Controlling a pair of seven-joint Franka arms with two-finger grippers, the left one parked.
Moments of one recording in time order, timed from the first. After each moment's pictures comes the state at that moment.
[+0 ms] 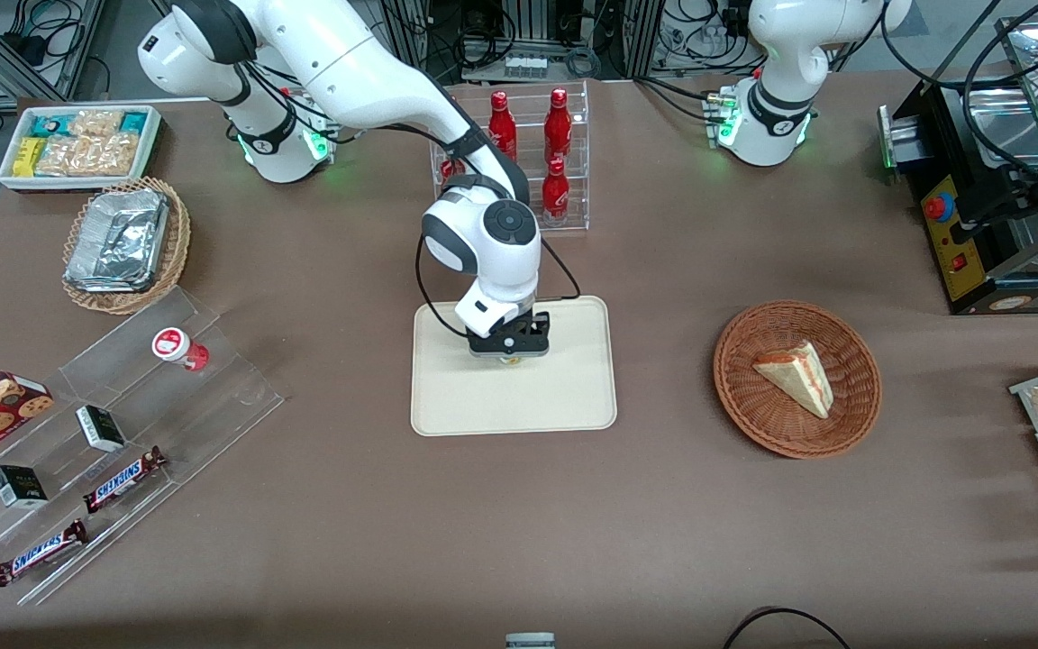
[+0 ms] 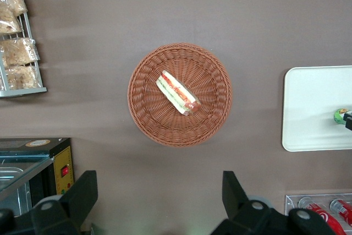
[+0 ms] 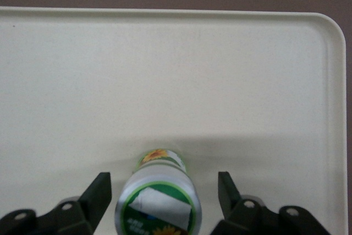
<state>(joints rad) 0.90 0.67 -0.12 -1.65 -0.12 2.36 0.91</state>
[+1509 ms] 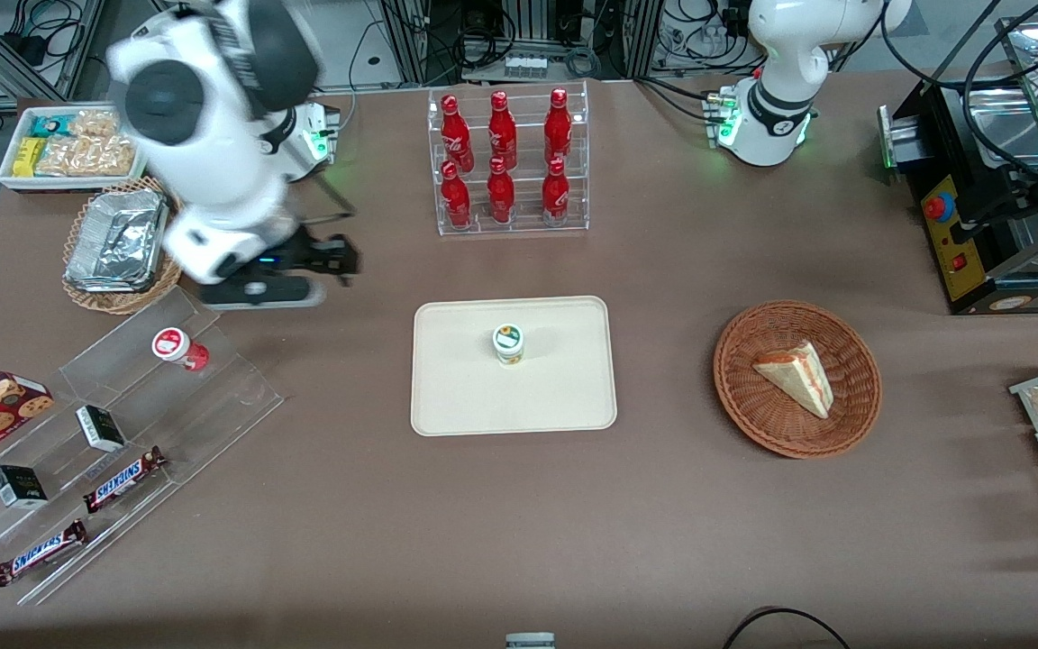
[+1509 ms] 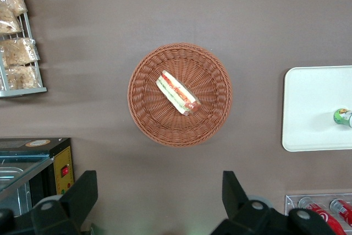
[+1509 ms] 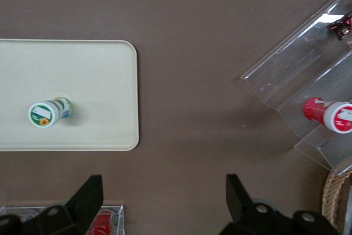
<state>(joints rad) 0.51 0.01 -0.13 -1.73 -0.02 1.69 0.38</state>
